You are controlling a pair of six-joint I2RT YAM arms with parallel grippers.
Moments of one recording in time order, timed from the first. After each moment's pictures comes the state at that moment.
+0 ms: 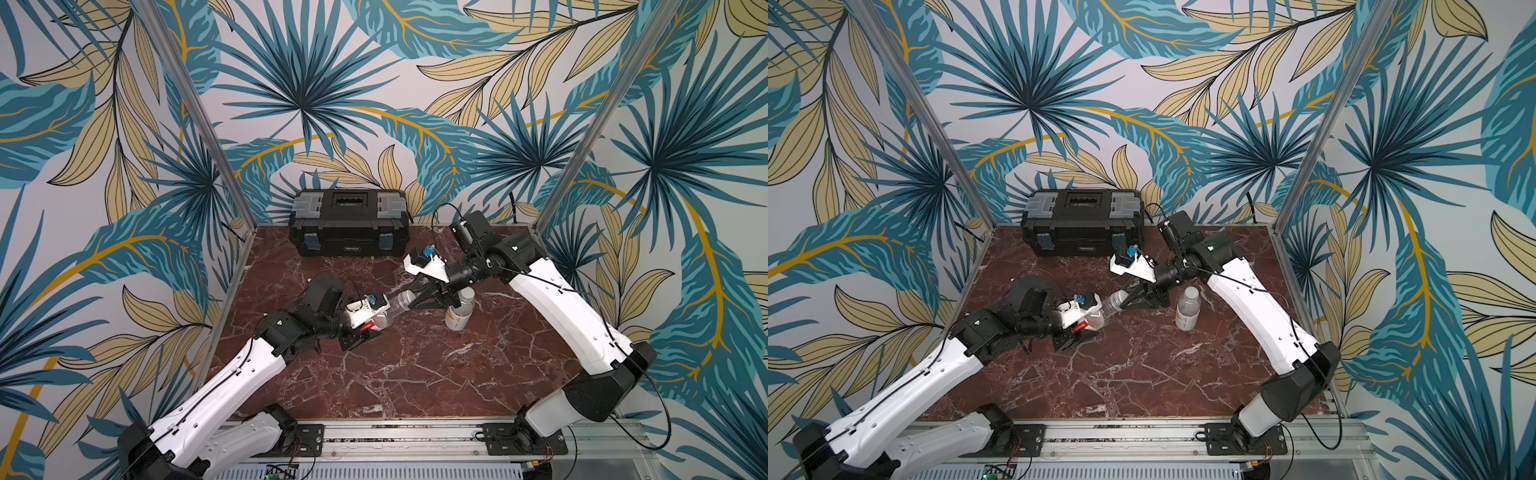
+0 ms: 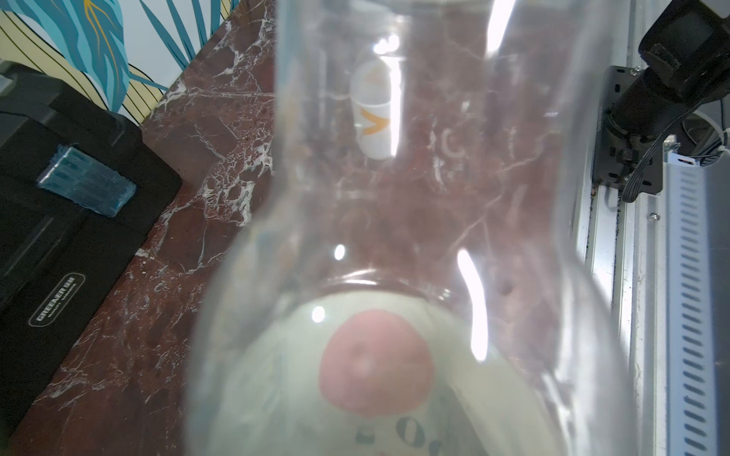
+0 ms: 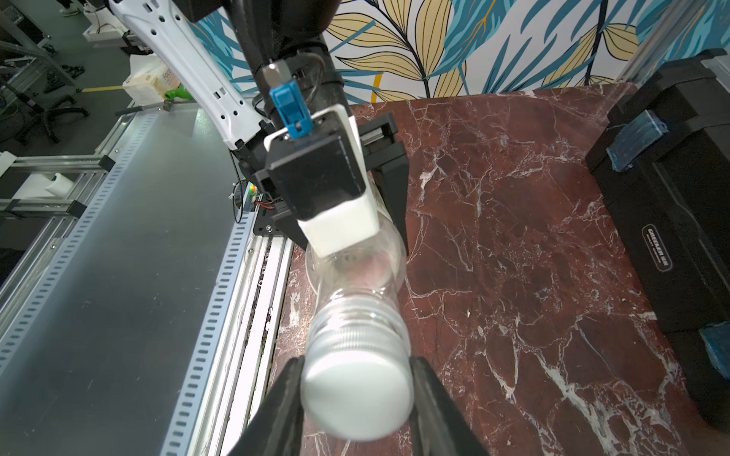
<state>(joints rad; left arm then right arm) -0.62 1.03 0.98 -0.67 0.35 0.43 0.57 1.57 1.76 -1.19 -0.80 -0.72</state>
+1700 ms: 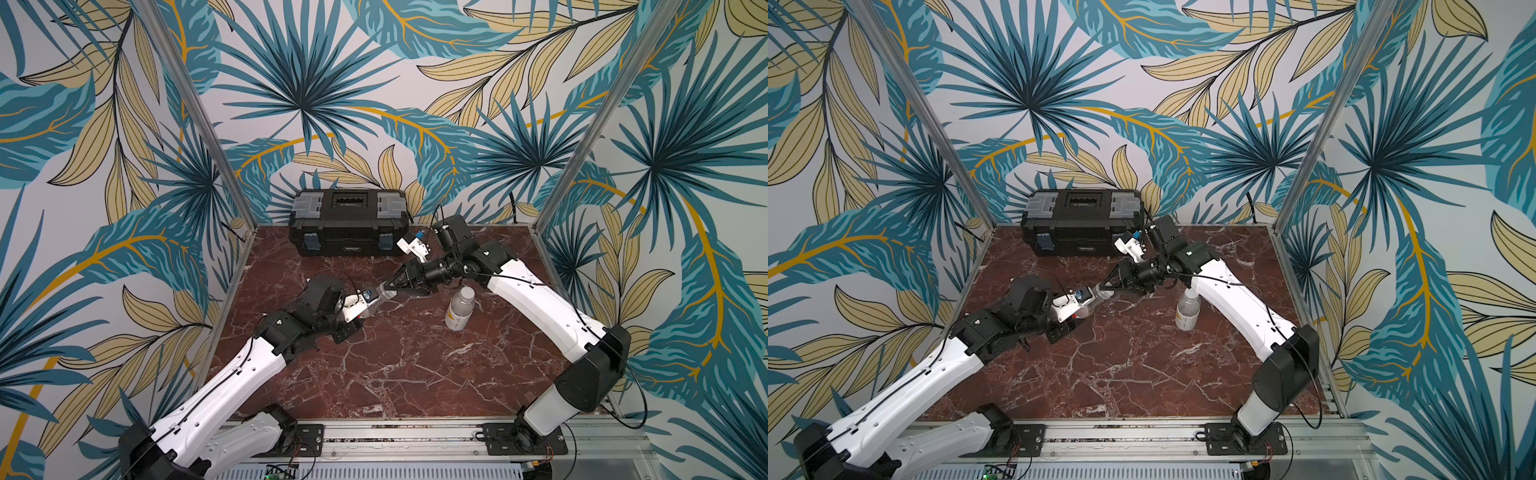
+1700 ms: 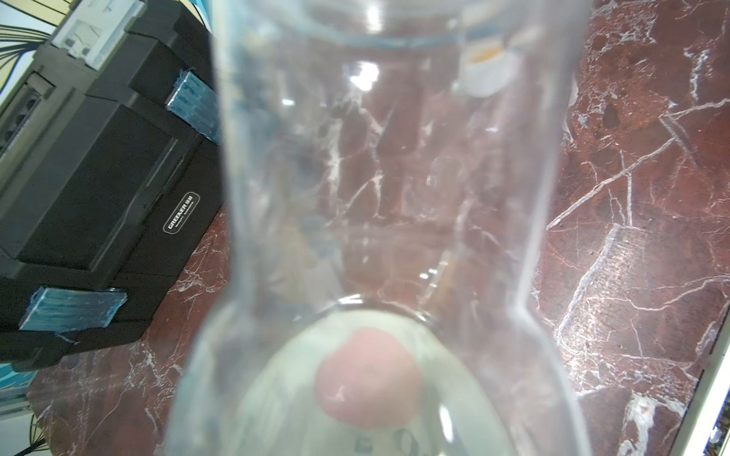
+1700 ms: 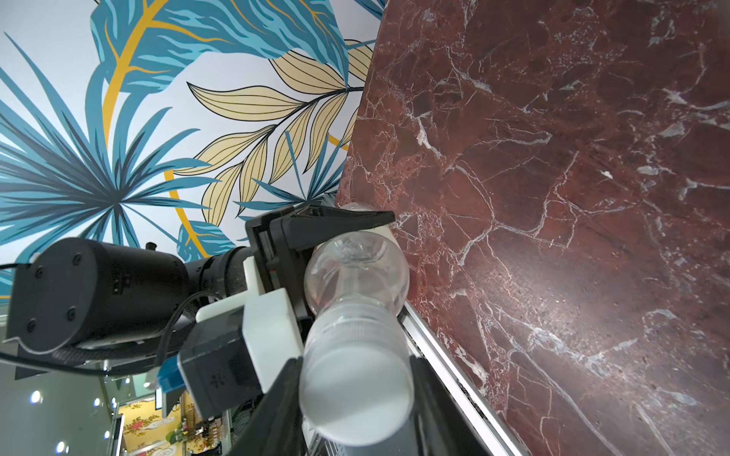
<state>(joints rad) -0.60 1.03 0.97 -0.69 0.06 0.45 0.59 1.65 1.65 -0.82 -0.80 0.63</state>
